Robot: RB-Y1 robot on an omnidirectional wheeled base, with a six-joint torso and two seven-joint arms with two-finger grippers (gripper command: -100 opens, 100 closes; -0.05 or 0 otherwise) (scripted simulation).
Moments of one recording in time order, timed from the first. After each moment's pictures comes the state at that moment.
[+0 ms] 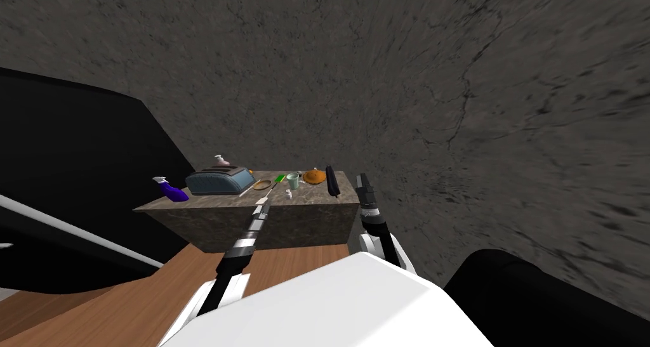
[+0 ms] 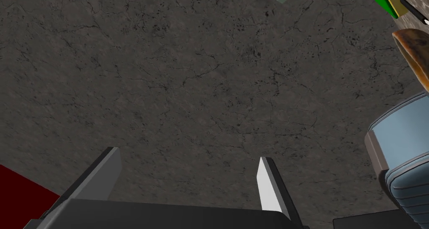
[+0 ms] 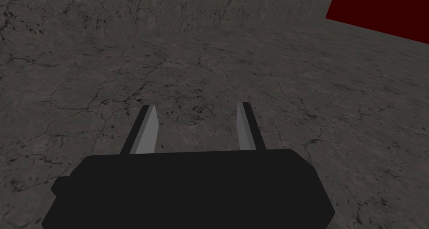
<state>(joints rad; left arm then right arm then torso) 0.31 0.15 -0.04 -1.72 -0.24 -0.53 -0.45 0.50 -0.03 -0.02 -2.23 0.04 -0.61 0.09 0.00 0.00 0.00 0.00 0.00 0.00</state>
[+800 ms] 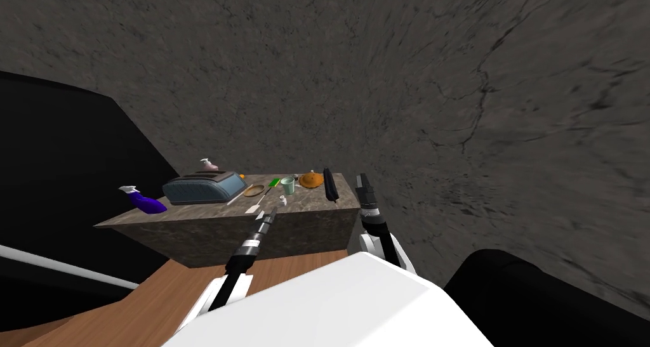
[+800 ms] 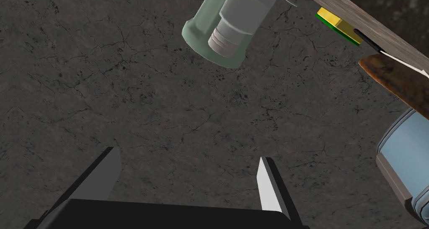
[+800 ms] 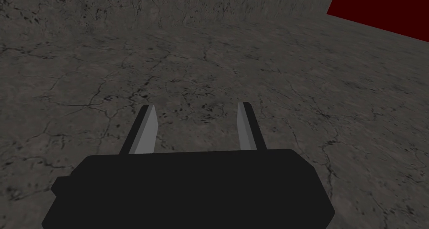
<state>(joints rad) 0.23 0.14 0.00 -1.51 -0.38 -0.51 -0.61 0.50 -0.03 -0.02 -2.23 0.04 -0.61 0.09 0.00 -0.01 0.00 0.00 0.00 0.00</state>
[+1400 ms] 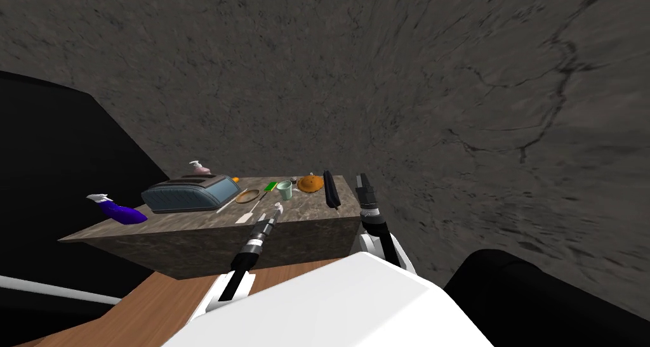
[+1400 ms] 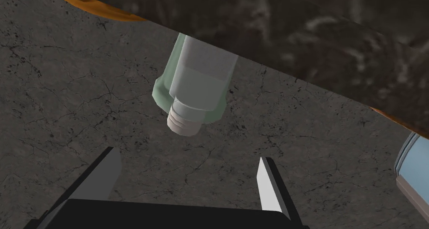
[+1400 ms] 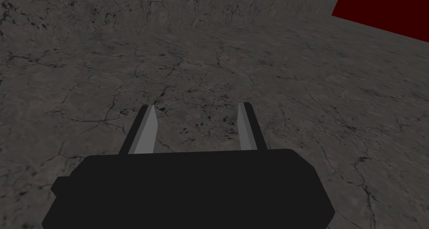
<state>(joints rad) 0.17 0.11 0.03 -1.39 -0.50 -0.48 -0.70 0.50 -0.03 -0.02 -2.23 0.04 -0.61 0.09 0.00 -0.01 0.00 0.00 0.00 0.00</state>
